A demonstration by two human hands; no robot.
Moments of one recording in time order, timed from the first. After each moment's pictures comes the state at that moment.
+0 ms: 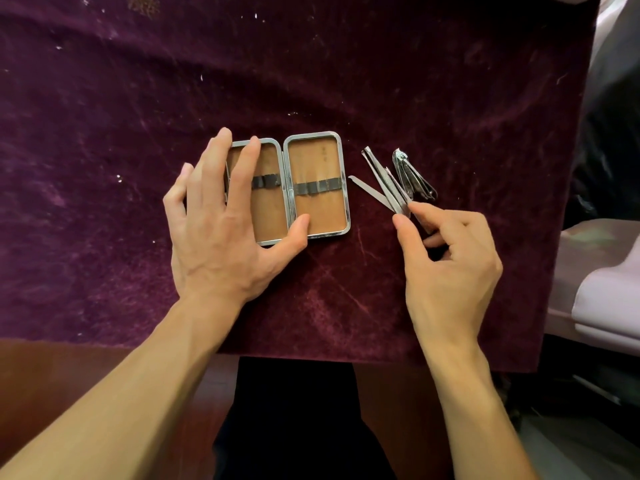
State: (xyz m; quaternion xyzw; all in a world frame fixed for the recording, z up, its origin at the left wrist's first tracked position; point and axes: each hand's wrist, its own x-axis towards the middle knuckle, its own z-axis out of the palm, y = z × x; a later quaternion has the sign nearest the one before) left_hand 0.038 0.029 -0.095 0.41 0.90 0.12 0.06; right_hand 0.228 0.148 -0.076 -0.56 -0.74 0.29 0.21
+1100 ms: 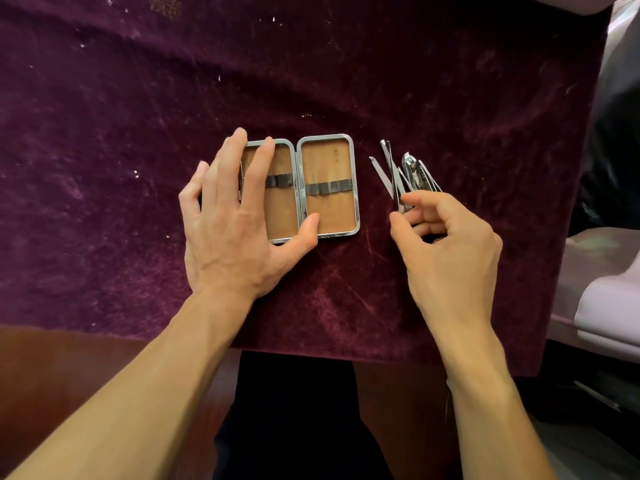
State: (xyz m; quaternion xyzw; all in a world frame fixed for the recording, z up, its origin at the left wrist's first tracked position) left_hand 0.039 0.029 -0.095 0.40 0.91 0.12 0.06; right_hand 0.206 0.162 -0.057 -0.56 -0.72 0.39 0.14
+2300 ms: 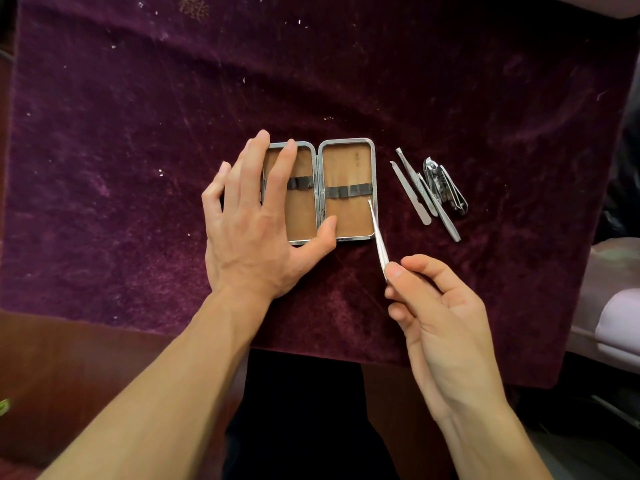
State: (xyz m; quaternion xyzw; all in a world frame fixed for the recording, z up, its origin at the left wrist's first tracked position) left_hand 0.039 0.031 -0.094 0.41 0.90 0.10 0.06; right_hand 0.221 0.114 -0.031 -0.60 -0.31 0.72 0.13
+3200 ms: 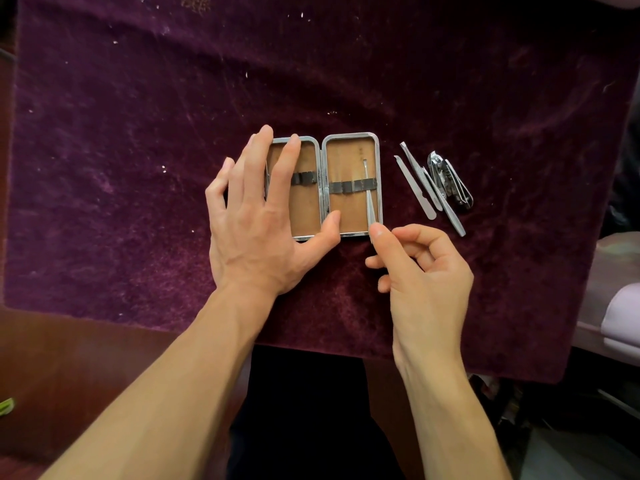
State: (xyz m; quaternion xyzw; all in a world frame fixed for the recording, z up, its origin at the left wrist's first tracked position) left_hand 0.039 0.030 -0.096 0.41 0.90 0.11 0.04; right_hand 0.187 0.109 -0.057 -0.64 -0.42 0.61 0.21
